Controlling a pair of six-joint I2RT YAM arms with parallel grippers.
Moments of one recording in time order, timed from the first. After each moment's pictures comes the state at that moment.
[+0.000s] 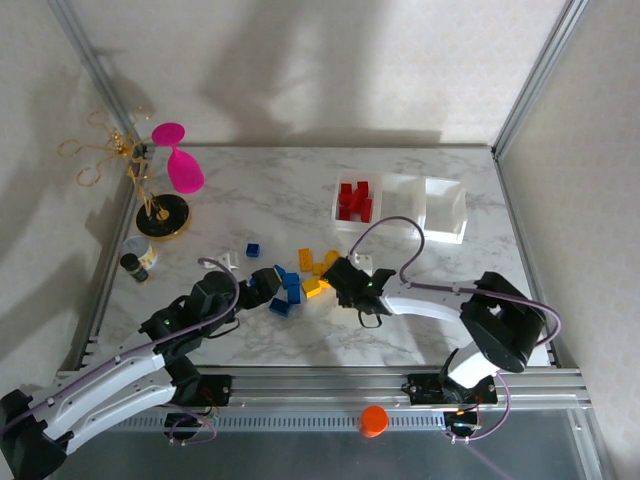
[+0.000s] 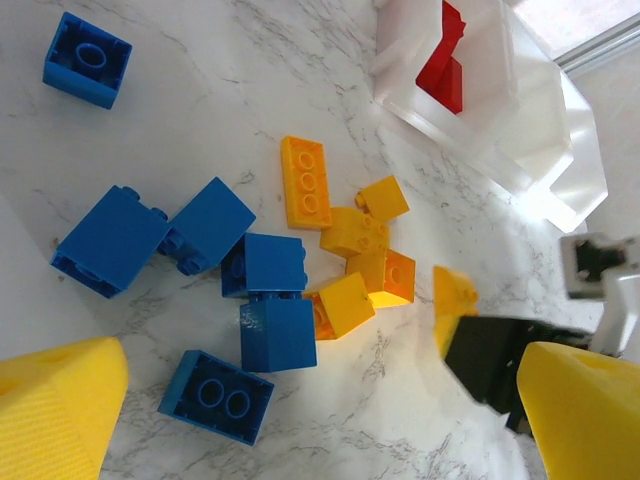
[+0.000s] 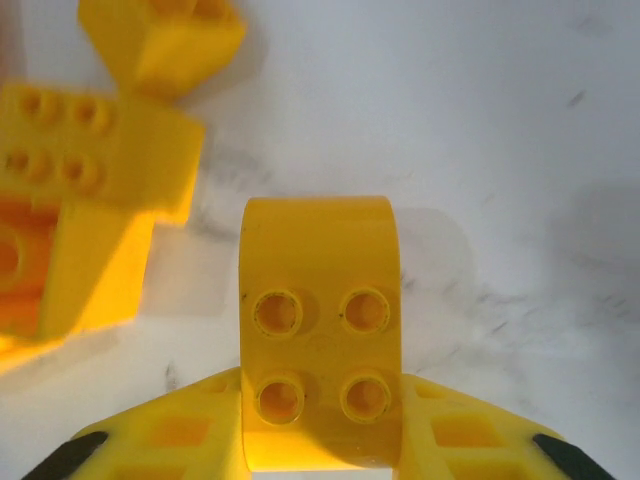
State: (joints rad) left arm -0.75 0.69 0.45 -0.31 -0.20 -0.96; right arm 0.94 1.52 0.81 -0.44 0.36 0.86
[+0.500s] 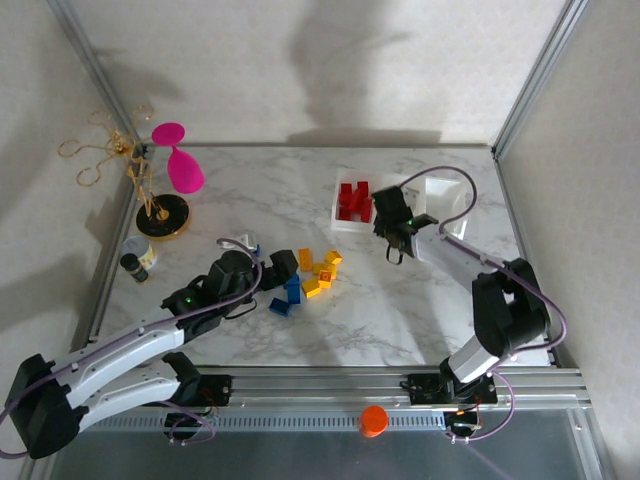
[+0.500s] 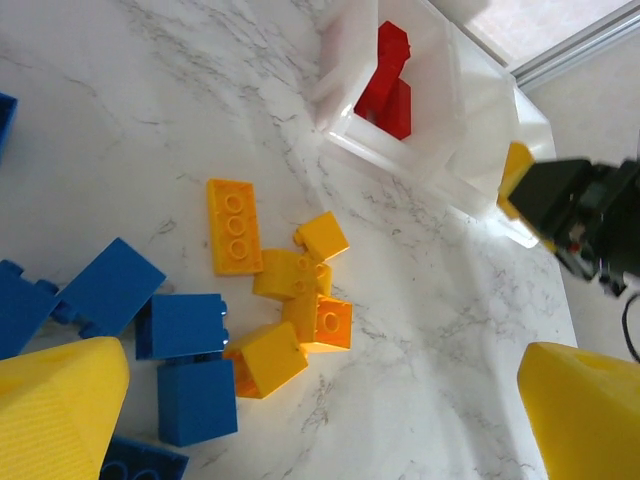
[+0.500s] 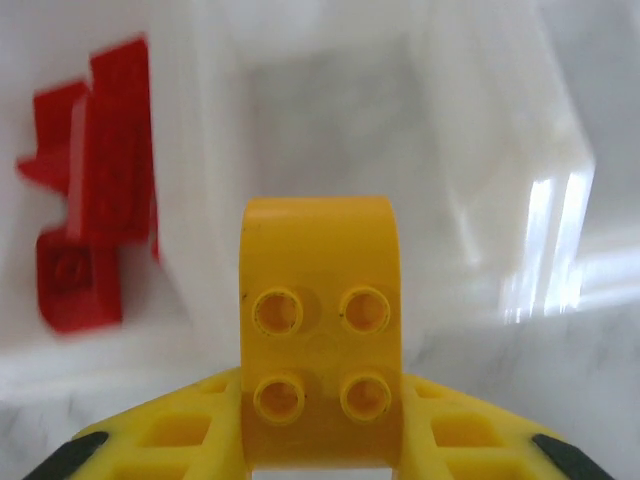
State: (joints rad) left arm -0.75 0.94 0.58 -0.15 -0.18 -0.93; right arm 0.47 1.61 1.08 -0.38 0.39 0.64
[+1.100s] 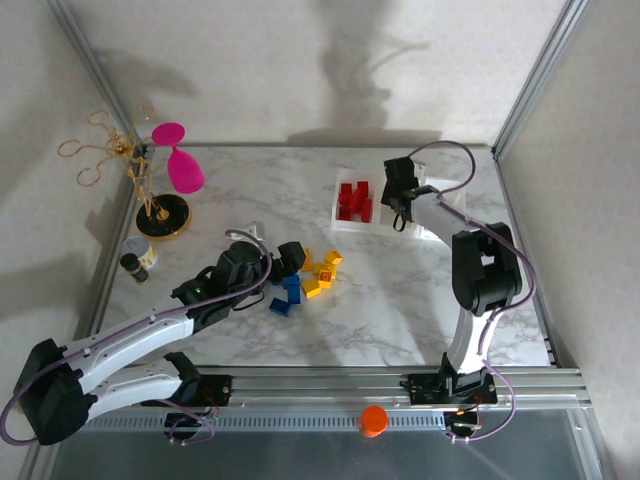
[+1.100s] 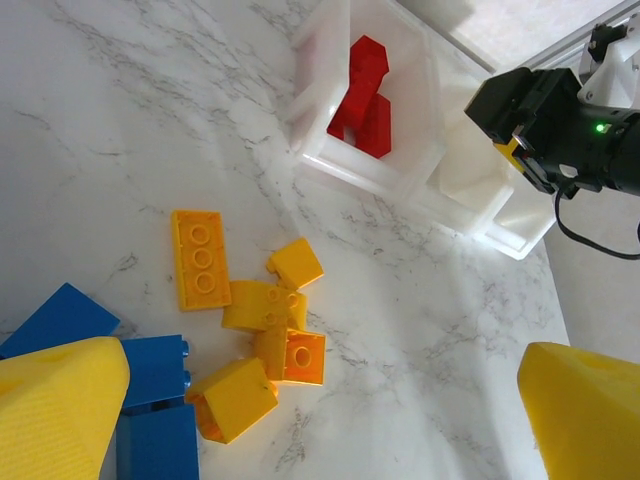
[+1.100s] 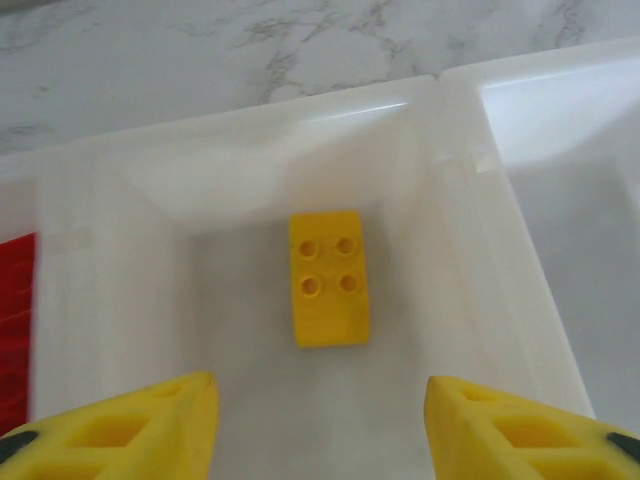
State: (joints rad) left arm -0.75 1.02 0.64 -0.10 -0.18 -0.91; right arm 0.35 1.86 1.33 -0.33 0.37 0.48
